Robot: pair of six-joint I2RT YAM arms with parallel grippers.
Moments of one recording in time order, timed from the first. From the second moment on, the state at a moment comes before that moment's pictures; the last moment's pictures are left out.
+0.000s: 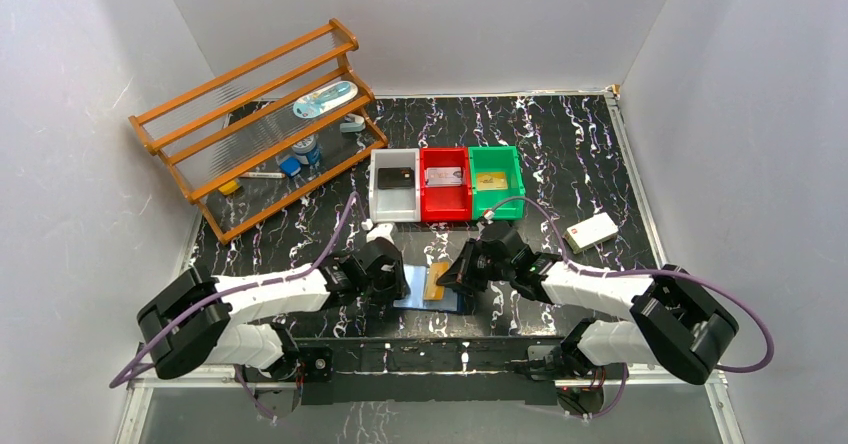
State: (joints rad) left arm -0.98 1.29 0.53 -0.16 -0.12 -0.88; right arm 0.83 1.25 0.42 0.13 -0.28 1.15
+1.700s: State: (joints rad) left arm -0.59 0.90 0.74 -0.68 -0.31 -0.41; right arm 0.63 1.42 0.91 -0.25 0.34 -0.49
